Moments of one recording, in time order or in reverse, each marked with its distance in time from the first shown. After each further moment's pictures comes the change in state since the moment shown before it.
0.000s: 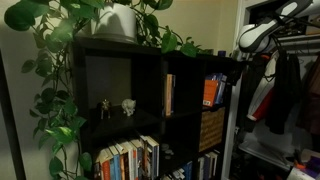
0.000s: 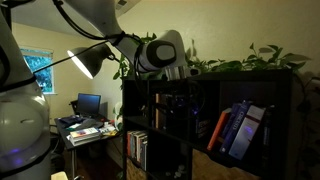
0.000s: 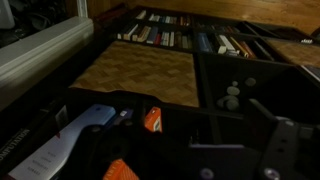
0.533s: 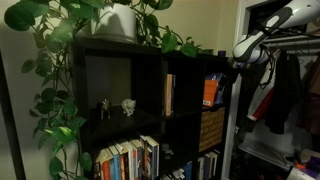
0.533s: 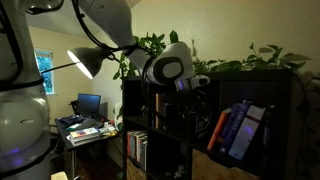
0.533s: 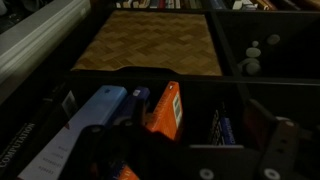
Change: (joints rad) arm -0.001 0.152 -0.029 0.016 0.119 0.277 0.003
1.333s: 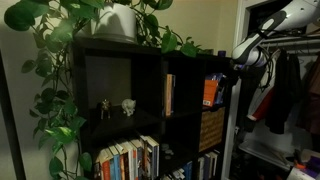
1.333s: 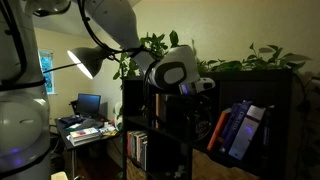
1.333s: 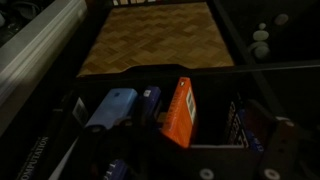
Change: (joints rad) arm -0.007 0.048 -0.020 0.005 0.115 0.078 -0.015
